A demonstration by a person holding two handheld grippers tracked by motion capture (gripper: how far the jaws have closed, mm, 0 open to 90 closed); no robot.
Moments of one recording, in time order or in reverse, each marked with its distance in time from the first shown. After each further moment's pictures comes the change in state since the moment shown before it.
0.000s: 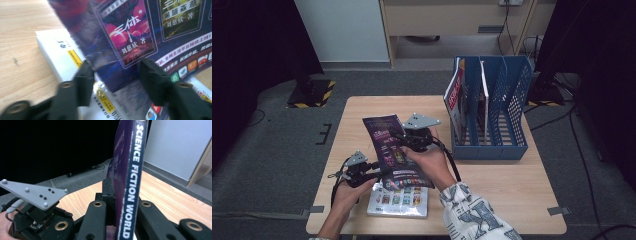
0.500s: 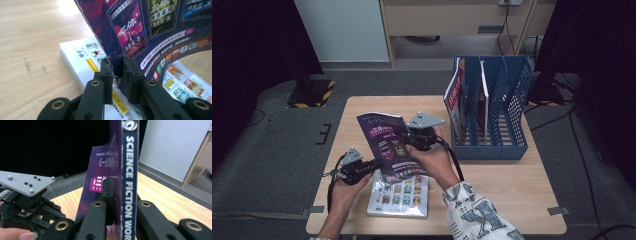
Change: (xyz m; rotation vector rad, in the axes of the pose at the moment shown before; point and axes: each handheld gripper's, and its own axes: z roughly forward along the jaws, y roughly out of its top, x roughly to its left) left arm -0.003 0.012 -0.015 -0.020 0.116 0.071; right arm -0.008 -0.001 -0.007 -0.012 -0.024 -0.009
